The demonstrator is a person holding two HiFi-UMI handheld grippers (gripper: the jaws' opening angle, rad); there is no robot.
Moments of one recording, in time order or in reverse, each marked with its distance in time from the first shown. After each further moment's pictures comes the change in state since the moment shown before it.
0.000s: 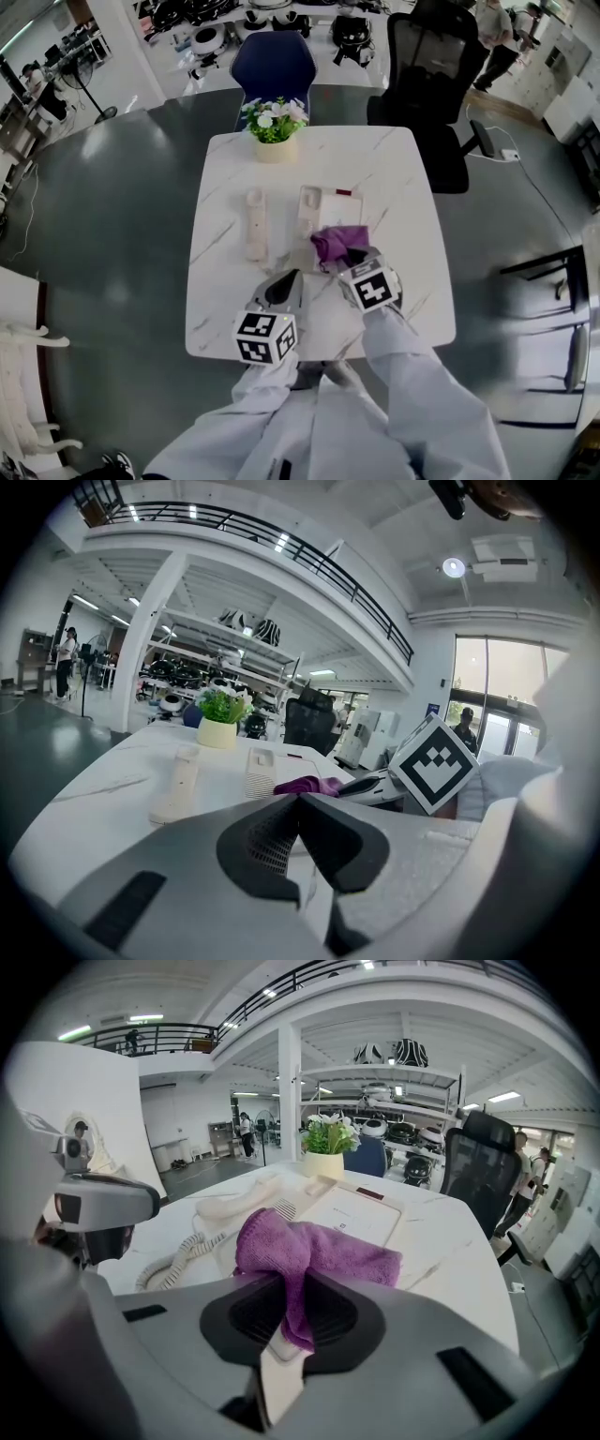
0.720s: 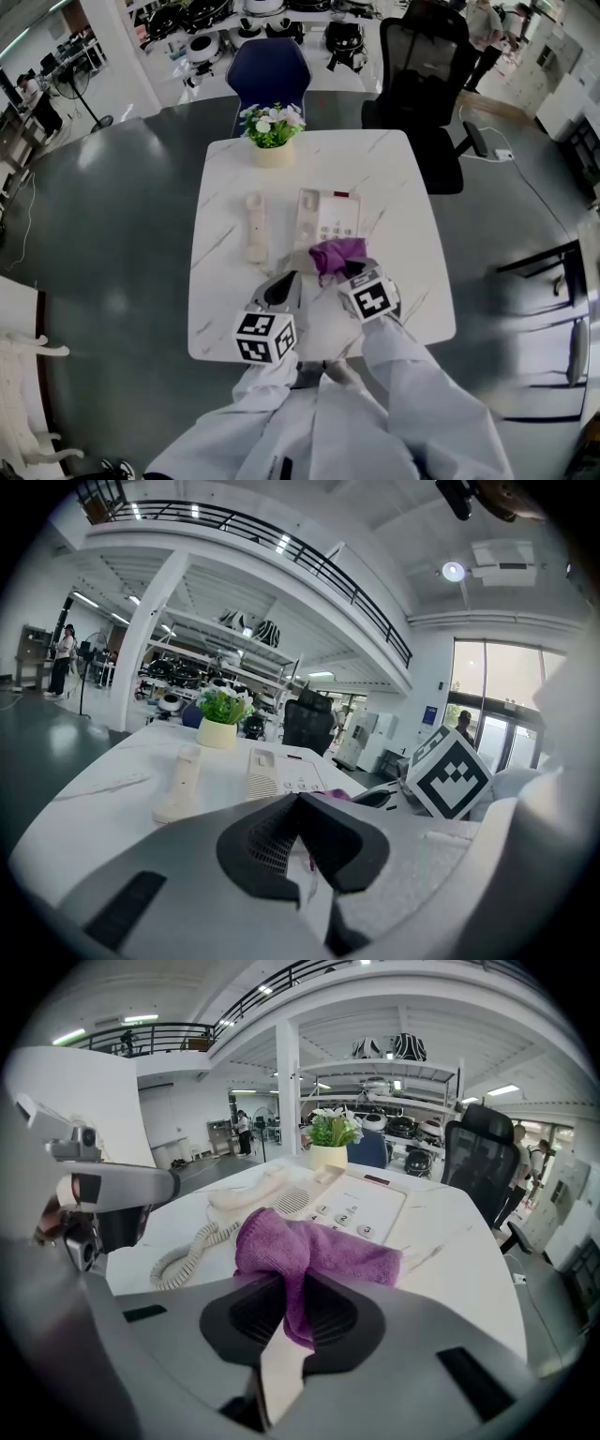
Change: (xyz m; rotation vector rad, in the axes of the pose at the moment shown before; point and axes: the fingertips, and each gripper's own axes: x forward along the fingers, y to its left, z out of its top) left arm -0.007 0.003 0.002 -0.005 -0.006 -0.014; right arm -0.010 0.019 -0.023 0.026 0.040 0.007
